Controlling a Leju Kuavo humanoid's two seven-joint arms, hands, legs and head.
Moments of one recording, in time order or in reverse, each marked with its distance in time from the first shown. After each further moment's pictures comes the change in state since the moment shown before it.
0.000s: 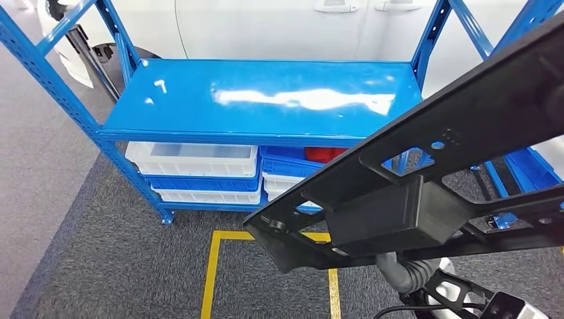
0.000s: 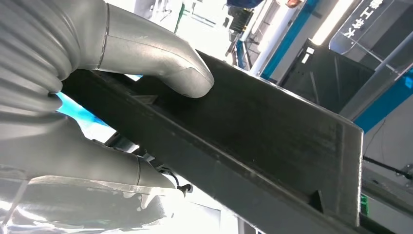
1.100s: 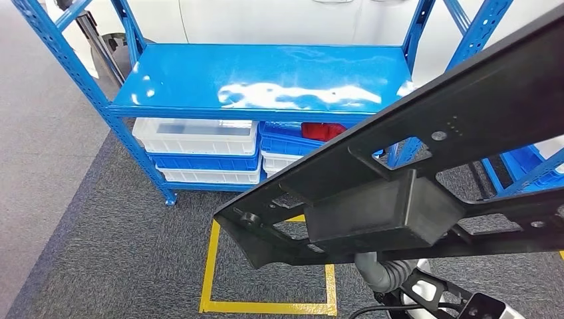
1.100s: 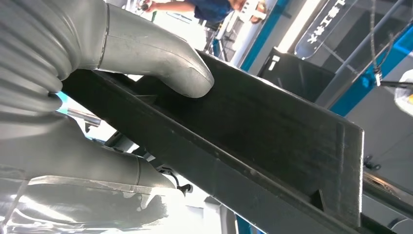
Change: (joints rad) left arm 0.005 -0.006 0.053 0.000 0.028 -0.015 0.006; right arm -0.033 0.148 0.051 0.006 0.053 0.002 0.000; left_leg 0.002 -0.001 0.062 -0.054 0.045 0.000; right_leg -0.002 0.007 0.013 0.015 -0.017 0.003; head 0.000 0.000
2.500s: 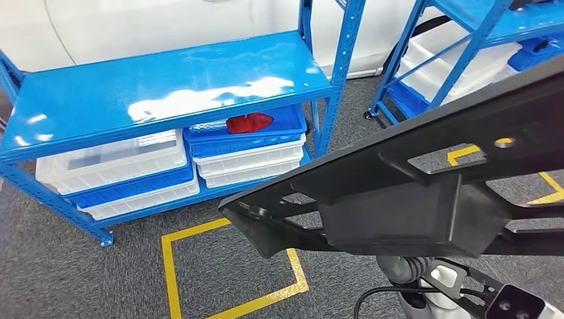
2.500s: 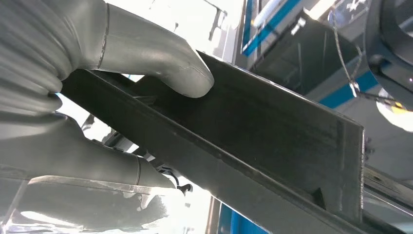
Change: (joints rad) left arm -0.007 -0.014 0.018 0.000 -0.027 0.113 -0.068; right arm -0.086 -0.024 -0.062 -0.024 -0.046 0.097 0.000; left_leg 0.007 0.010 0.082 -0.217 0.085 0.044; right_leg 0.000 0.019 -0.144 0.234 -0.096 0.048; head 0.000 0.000
